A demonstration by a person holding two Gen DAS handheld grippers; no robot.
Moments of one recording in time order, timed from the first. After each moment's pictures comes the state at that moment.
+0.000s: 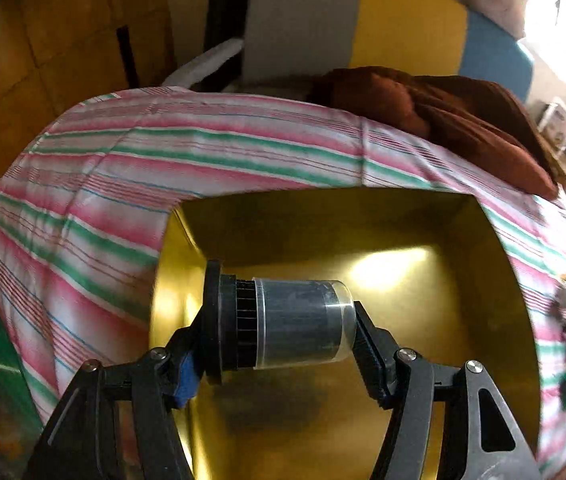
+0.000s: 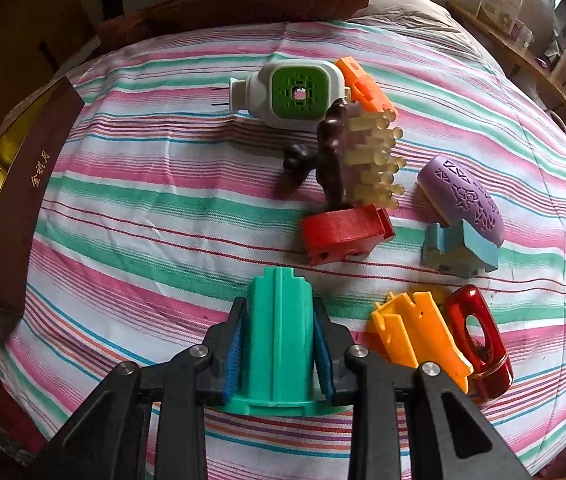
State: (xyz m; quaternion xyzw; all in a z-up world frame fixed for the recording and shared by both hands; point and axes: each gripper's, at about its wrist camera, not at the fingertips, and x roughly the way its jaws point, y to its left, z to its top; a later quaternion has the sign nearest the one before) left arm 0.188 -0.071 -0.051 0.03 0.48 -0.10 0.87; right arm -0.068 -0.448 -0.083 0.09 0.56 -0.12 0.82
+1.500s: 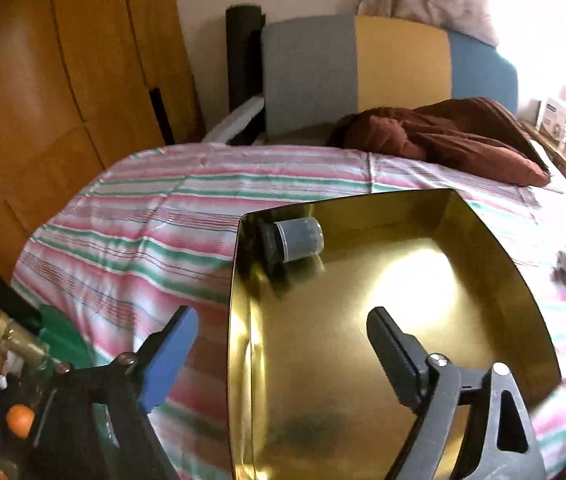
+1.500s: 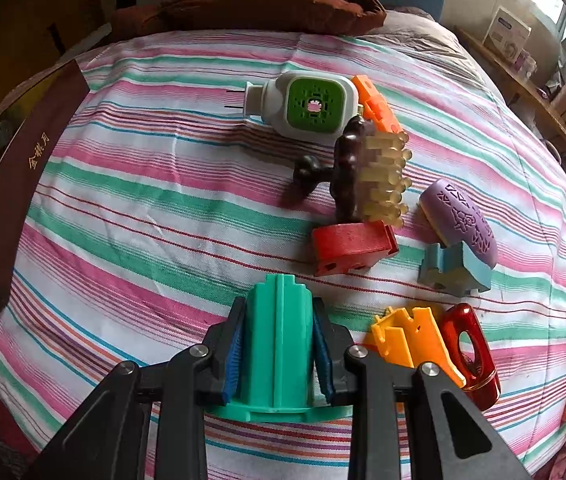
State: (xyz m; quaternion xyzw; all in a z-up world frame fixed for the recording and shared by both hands) left arm 0.078 -0.041 -0.009 0.09 0.37 -0.07 0.92; right arm -0.067 -0.426 -0.082 0.04 0.55 -0.13 0.82
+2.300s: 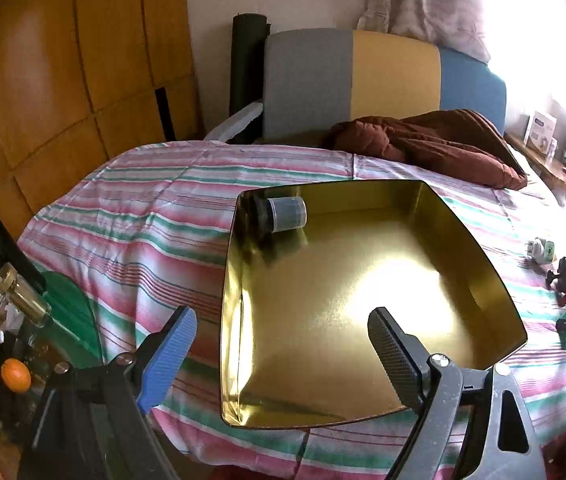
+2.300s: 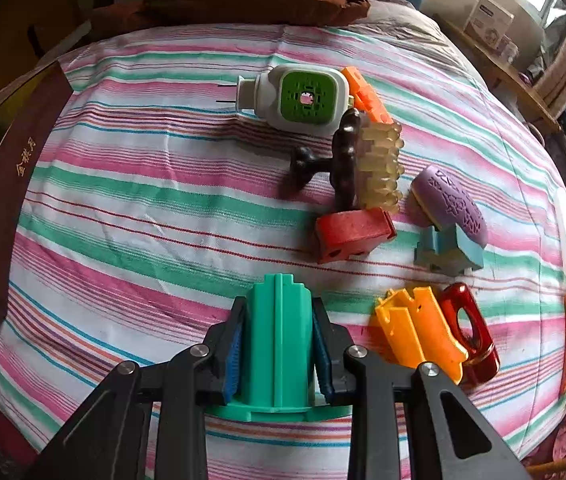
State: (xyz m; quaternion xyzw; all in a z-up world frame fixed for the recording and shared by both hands) left arm 0.023 -0.027 -0.008 0.05 0.37 -0.08 0.92; right arm -0.058 -0.407 -0.079 0.06 0.57 -0.17 0.80
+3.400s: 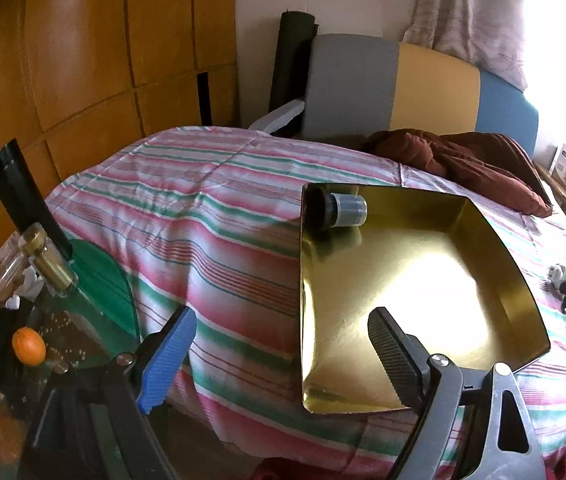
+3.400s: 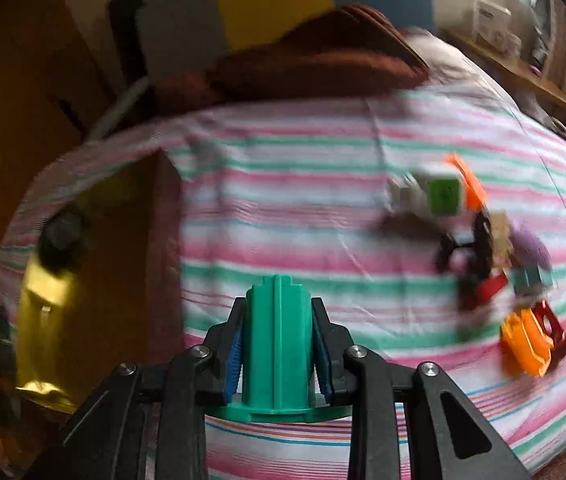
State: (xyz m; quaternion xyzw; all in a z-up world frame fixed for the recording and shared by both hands) left arm 0.022 0.033 -0.014 0.00 0.37 -0.03 0.93; right arm 0.006 -0.308 -0.010 0.15 0.46 -0.10 0.87
